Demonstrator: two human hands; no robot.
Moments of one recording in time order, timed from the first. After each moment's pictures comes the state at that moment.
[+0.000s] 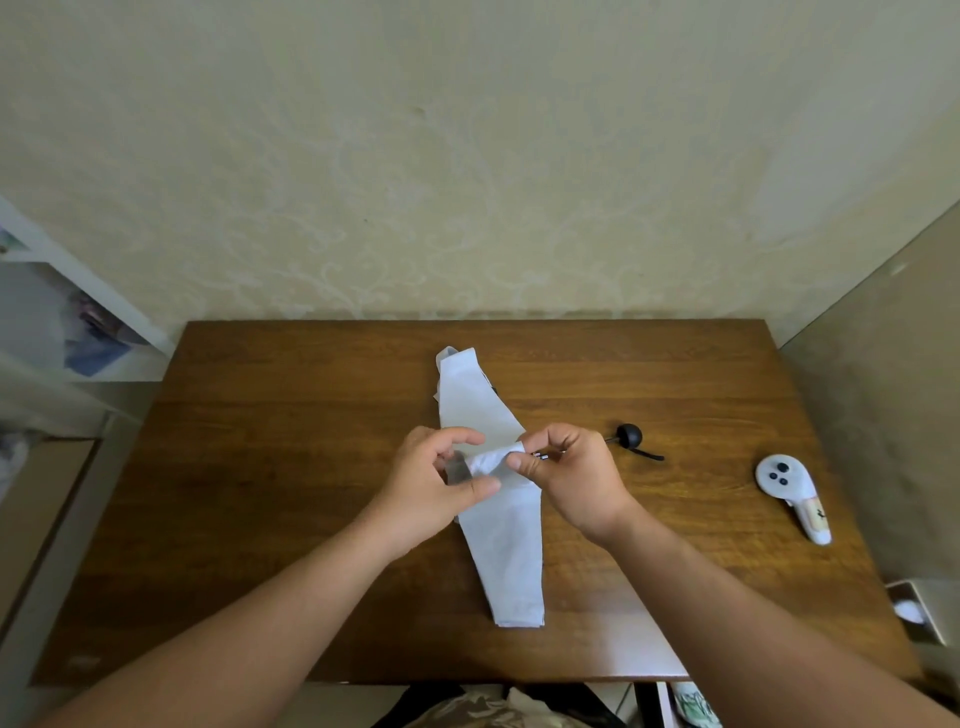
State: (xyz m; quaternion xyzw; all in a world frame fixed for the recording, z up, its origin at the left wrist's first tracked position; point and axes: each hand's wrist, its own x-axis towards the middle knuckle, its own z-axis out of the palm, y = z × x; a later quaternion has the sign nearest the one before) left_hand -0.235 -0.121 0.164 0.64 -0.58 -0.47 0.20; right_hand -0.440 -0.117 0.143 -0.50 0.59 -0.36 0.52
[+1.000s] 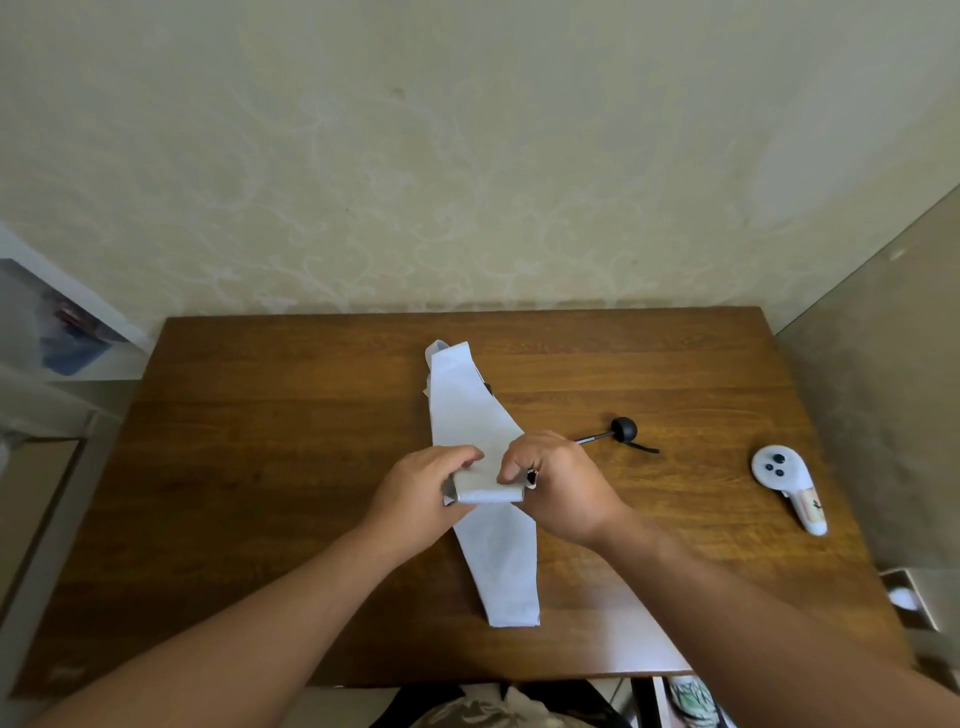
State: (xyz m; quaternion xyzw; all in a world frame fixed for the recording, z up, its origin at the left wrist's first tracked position) left_hand -0.230 -0.130 0.106 0.55 -0.77 -0.30 0.12; right_hand -0.450 -0.123 0.120 -0.76 0.53 -0.22 0.32
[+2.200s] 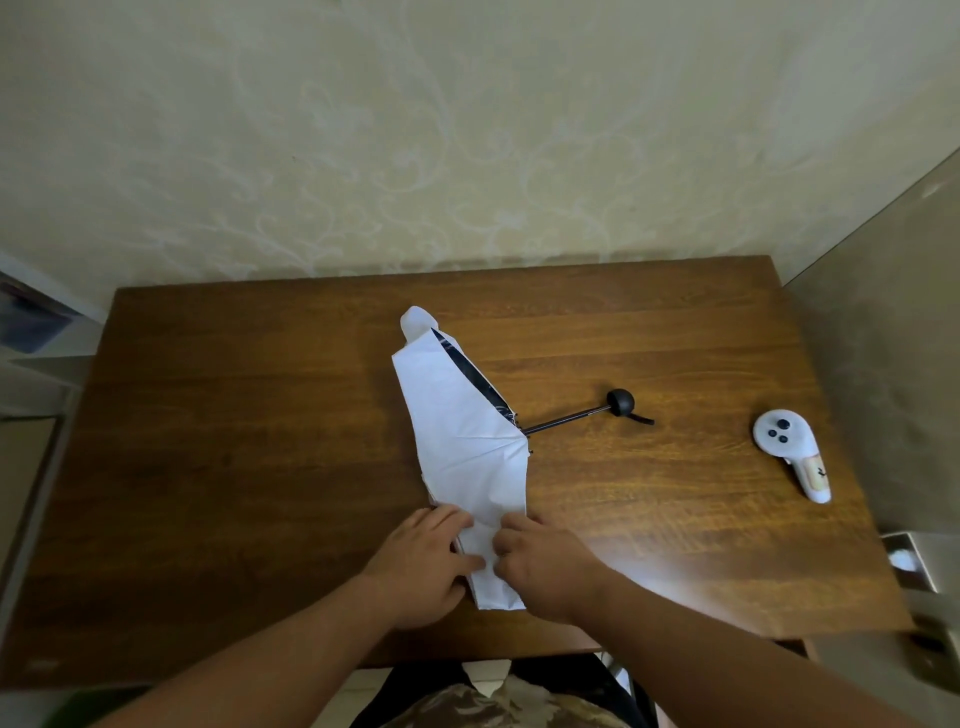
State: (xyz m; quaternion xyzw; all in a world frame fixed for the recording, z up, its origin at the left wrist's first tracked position) left_hand -0.235 -0.071 0.026 0.37 -0.88 -0.23 -0.19; right_hand -0.462 -0.047 0.013 -0.91 0.37 0.11 0.17
